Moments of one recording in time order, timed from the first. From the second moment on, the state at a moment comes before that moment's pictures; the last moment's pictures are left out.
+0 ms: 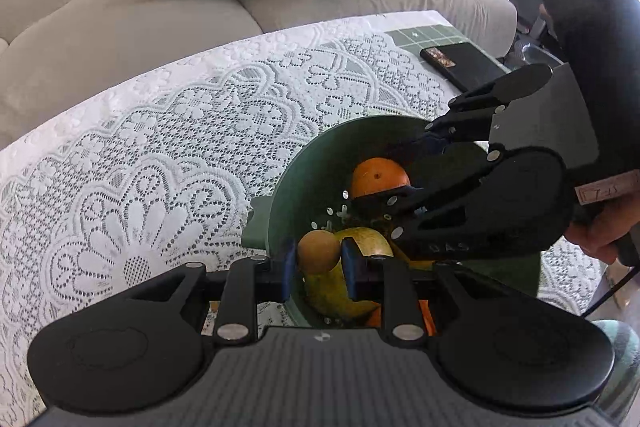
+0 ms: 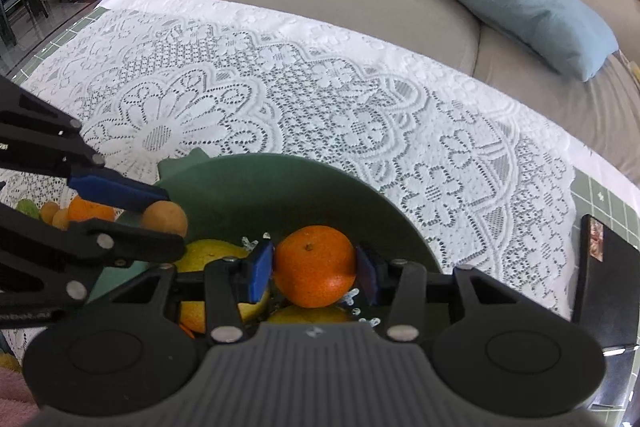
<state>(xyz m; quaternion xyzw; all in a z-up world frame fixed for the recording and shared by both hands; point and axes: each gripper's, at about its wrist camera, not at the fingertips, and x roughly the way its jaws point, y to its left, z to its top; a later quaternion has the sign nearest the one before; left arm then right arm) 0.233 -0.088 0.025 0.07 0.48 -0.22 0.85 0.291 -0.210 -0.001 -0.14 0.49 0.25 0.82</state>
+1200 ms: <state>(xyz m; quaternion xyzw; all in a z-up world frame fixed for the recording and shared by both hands) 0.206 -0.070 0.049 0.08 0.46 -0.21 0.86 0.263 -0.192 0.037 -0.21 0.44 0.23 0.84</state>
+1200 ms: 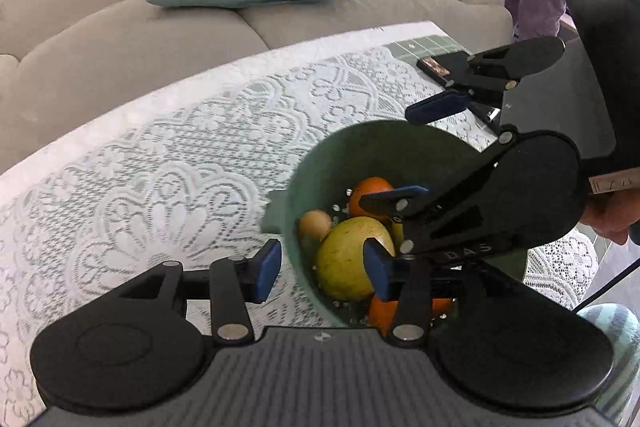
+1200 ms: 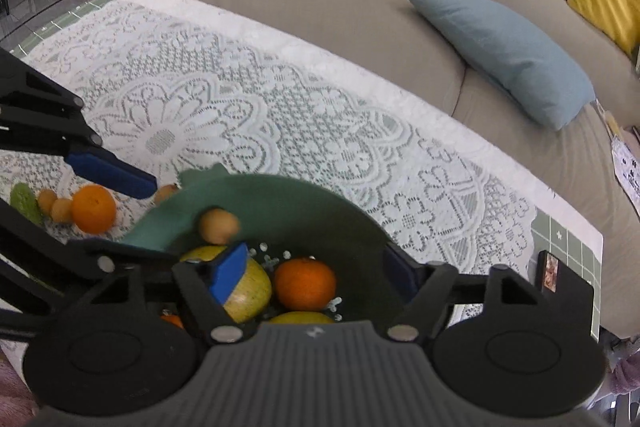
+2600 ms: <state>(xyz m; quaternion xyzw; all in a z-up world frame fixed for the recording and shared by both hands) 0.097 0.102 0.017 -0.09 0.42 -0.05 0.90 0.141 -0.084 0.018 -0.14 0.32 0.35 0.87</state>
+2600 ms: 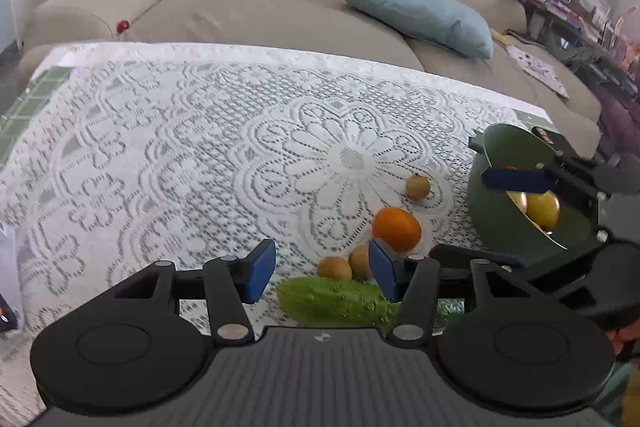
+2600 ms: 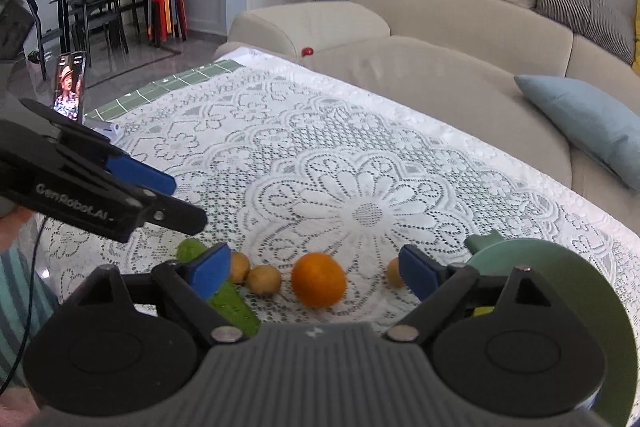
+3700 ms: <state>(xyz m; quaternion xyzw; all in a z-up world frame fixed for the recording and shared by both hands) 0.123 0.118 -0.027 -0.16 0.41 -0.06 0.89 0.171 -0.054 -0.050 -0.15 0.35 0.31 0.87</state>
